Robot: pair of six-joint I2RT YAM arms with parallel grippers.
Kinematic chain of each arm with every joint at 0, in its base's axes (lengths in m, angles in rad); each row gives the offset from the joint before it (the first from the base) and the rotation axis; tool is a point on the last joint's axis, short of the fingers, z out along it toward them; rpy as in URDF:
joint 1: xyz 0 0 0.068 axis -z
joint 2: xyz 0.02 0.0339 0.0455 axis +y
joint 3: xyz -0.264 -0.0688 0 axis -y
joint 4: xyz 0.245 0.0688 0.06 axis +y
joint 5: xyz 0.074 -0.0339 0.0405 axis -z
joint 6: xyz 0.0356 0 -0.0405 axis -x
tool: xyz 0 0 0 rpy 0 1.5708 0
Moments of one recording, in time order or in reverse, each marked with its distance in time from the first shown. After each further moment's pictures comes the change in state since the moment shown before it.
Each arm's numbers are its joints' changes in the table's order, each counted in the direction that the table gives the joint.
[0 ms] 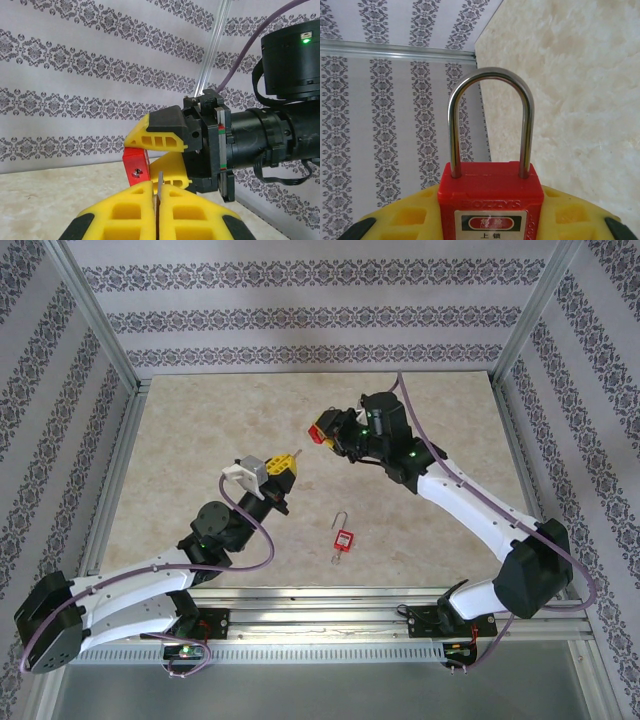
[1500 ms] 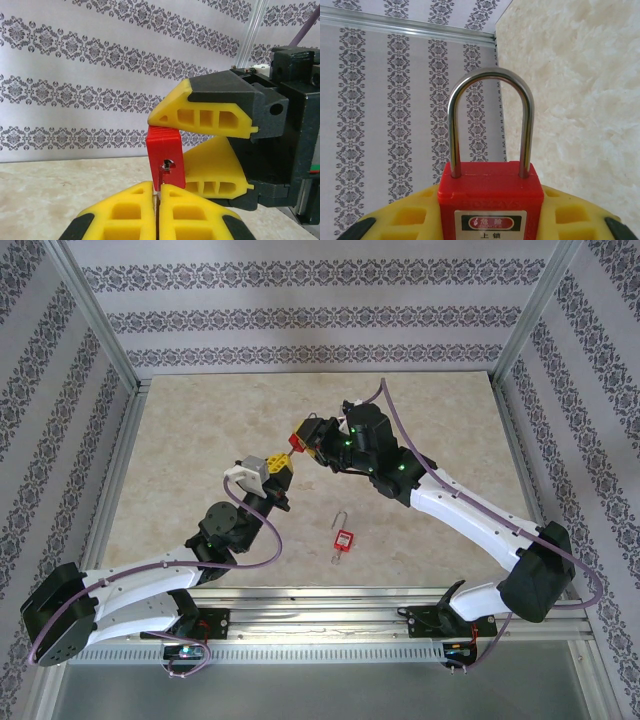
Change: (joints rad) left arm 0.000 0.056 -0.023 -0.047 -0.127 -0.025; right arm -0.147 -0.022 0.008 -0.039 0.095 -0.030
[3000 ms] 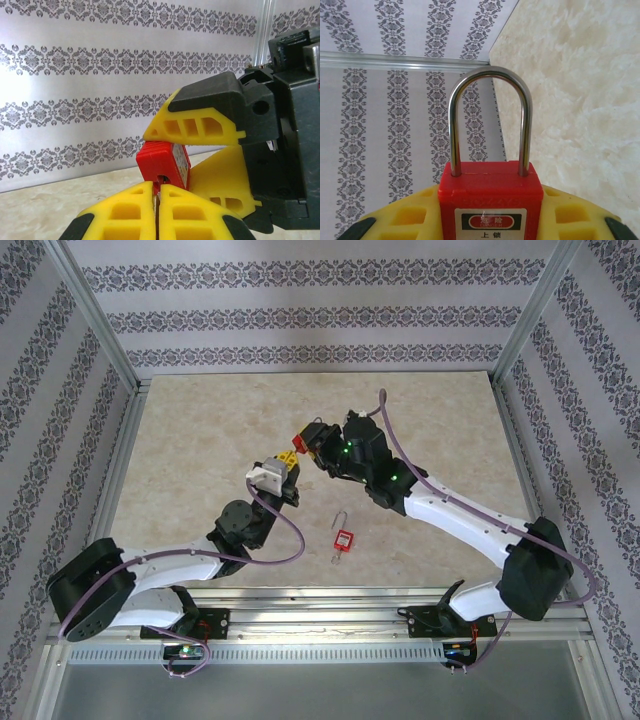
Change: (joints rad) left arm 0.000 0.232 0.004 -0.262 -0.050 -0.239; right arm -0.023 0.004 -0.127 -0.164 0.128 -0.103
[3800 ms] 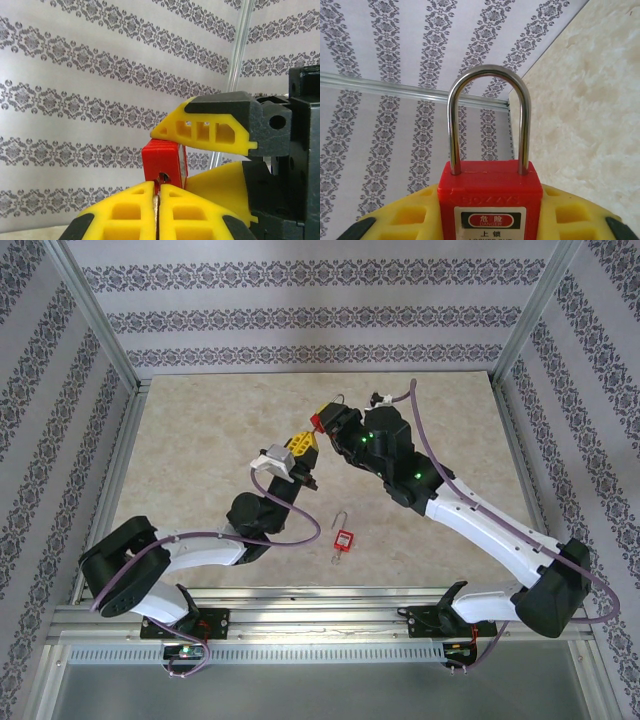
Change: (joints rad) left arm 0.004 0.184 0.162 -0.250 0.073 0.120; right arm 0.013 -0.110 0.090 0.117 0.130 0.106
